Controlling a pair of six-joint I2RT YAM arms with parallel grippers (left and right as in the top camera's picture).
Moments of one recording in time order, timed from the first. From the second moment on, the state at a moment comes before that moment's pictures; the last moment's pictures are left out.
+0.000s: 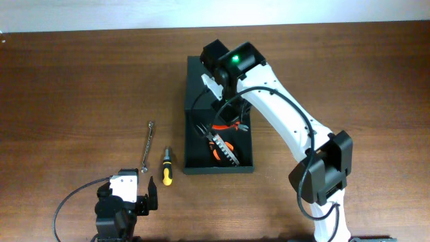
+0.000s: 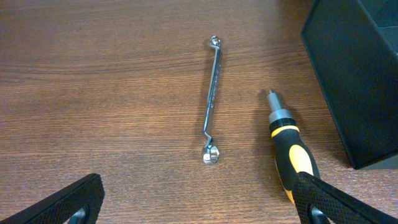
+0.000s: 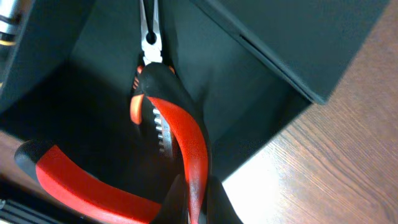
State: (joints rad) left arm 0.03 0.04 0.19 -0.74 -0.02 0.07; right arm 0.60 2.15 2.14 -1.55 -0.03 -0.06
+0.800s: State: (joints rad) left arm 0.03 0.04 0.19 -0.74 -0.02 0.07; right arm 0.59 2.15 1.66 -1.02 -0.06 -0.07
